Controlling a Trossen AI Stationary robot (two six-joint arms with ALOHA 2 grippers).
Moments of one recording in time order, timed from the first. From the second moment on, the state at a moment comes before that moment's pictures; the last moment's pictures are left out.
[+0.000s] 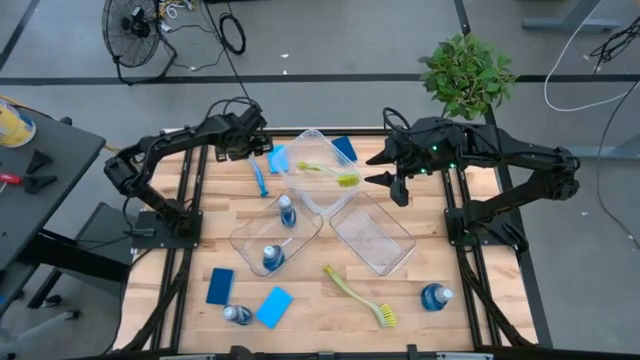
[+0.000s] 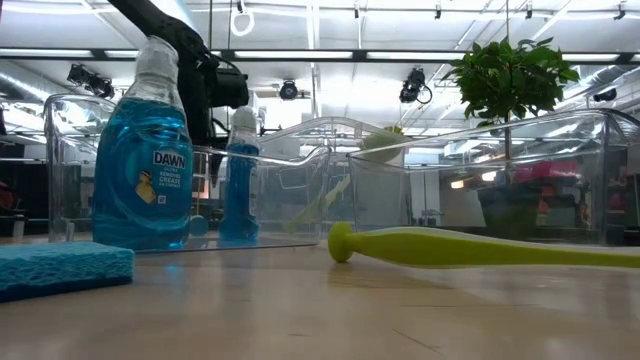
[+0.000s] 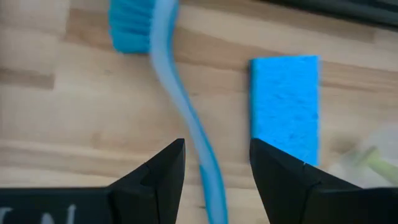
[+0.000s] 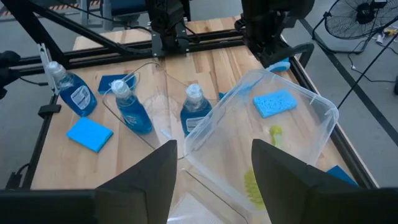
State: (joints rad) left arm 0.74 1.56 1.05 -0.75 -0.17 -0.96; right arm -0.06 1.25 1.54 -0.89 0.02 0.08
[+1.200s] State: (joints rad) left arm 0.71 1.67 0.94 -0.56 -0.38 -1.17; right arm -0.06 1.25 1.54 -0.91 0.01 0.00
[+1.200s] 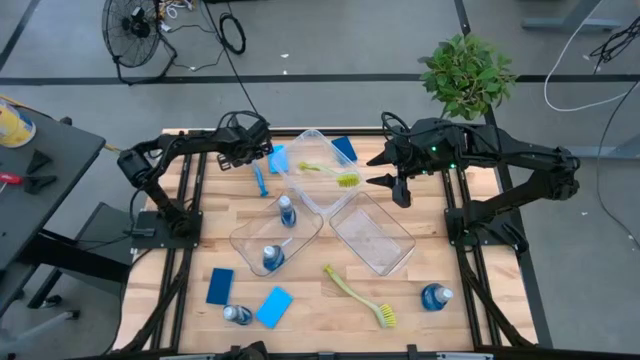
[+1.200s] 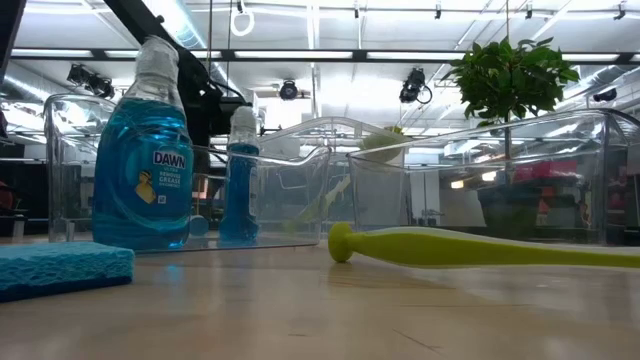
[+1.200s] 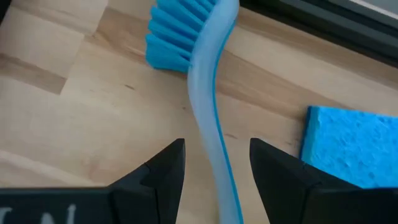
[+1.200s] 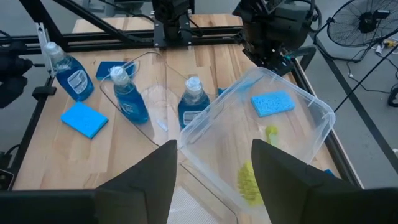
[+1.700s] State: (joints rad) left arm 0.71 1.76 0.94 -0.52 -0.39 -1.17; right arm -0.06 1.25 1.54 -0.91 0.01 0.00
